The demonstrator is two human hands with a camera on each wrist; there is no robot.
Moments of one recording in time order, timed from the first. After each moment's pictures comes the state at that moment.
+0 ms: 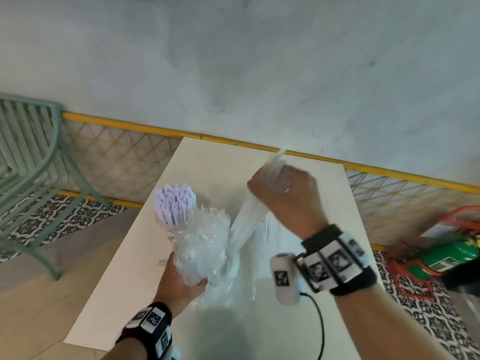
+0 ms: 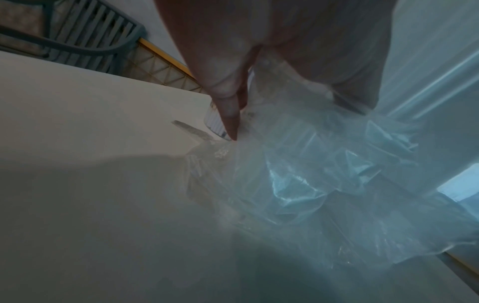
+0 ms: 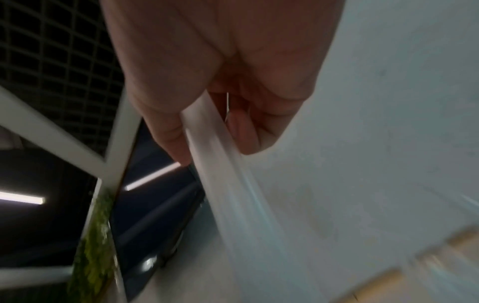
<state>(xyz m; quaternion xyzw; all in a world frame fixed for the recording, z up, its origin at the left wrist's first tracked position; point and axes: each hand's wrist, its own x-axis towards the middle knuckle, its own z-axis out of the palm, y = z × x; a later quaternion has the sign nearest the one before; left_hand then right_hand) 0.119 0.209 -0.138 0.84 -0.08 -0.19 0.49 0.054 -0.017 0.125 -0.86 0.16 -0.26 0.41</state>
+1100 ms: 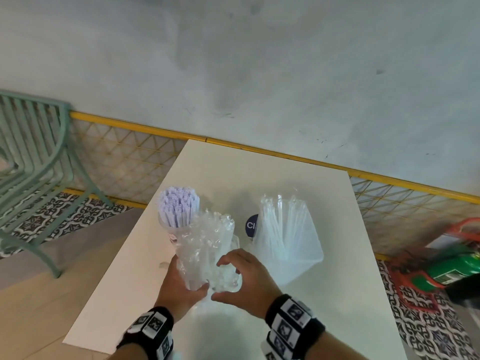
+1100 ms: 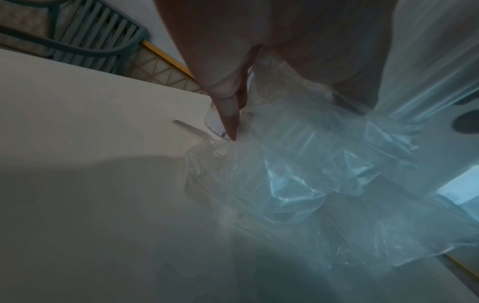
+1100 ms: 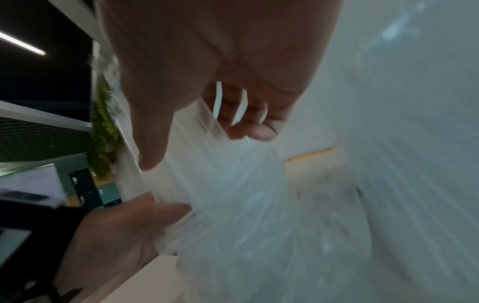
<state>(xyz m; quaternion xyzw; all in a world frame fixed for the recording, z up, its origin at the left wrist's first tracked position) 0.114 0.202 -0.133 0.81 -0.11 -0.17 0.56 0.024 0.018 -0.040 -0.93 -0.01 -0.01 0.37</state>
